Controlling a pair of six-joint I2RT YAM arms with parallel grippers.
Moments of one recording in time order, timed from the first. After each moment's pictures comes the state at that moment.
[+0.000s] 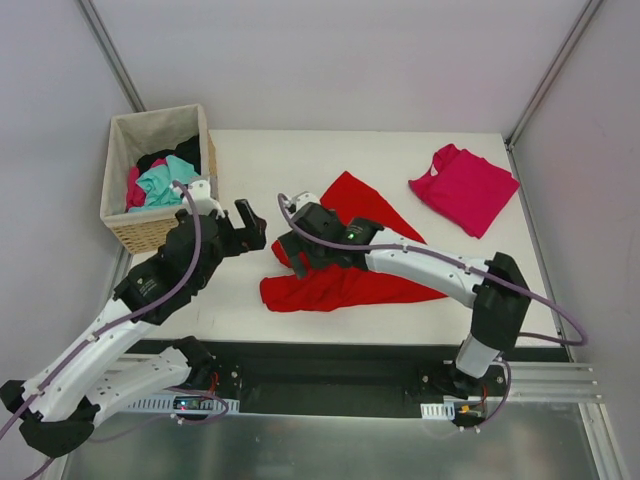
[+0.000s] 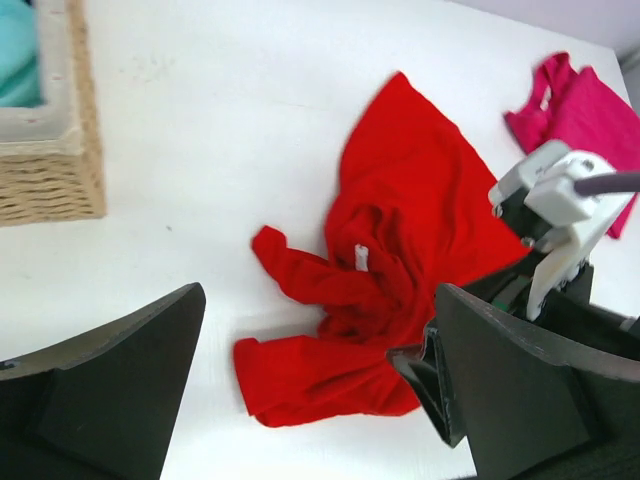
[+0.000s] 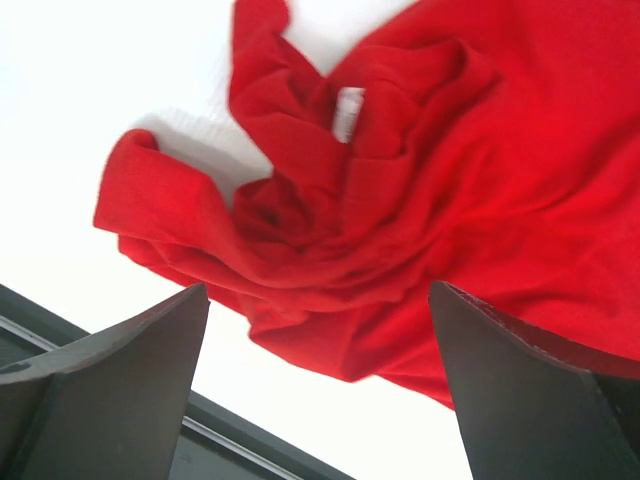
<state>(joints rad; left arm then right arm) -0.74 0.79 0.99 -0.62 -0.47 -0.54 1.05 1.68 1.43 -0.69 0.29 0.36</state>
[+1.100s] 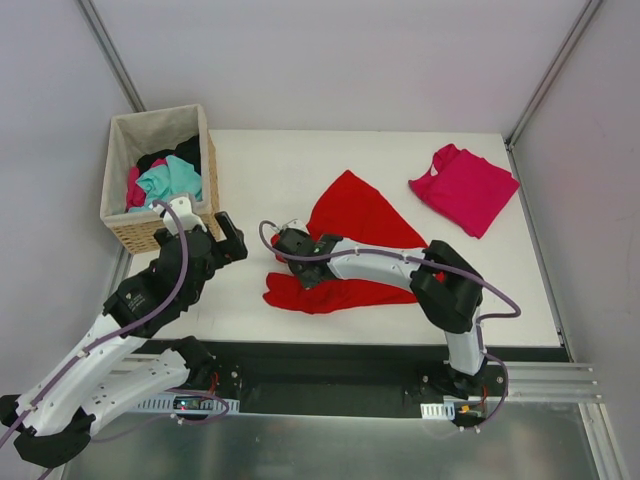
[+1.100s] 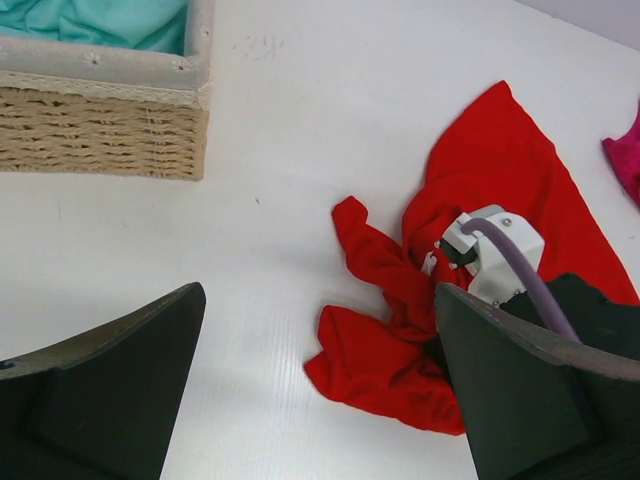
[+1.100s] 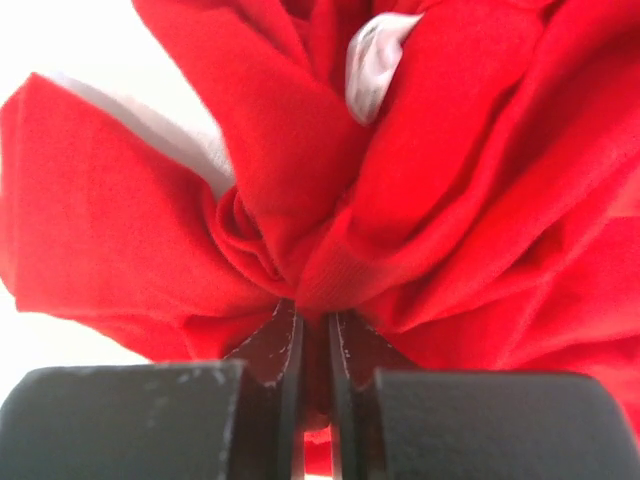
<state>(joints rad) -0.74 0.66 0.93 -0.77 -0.67 -0.62 1.09 1.97 1.41 -0.60 0.31 0.44</state>
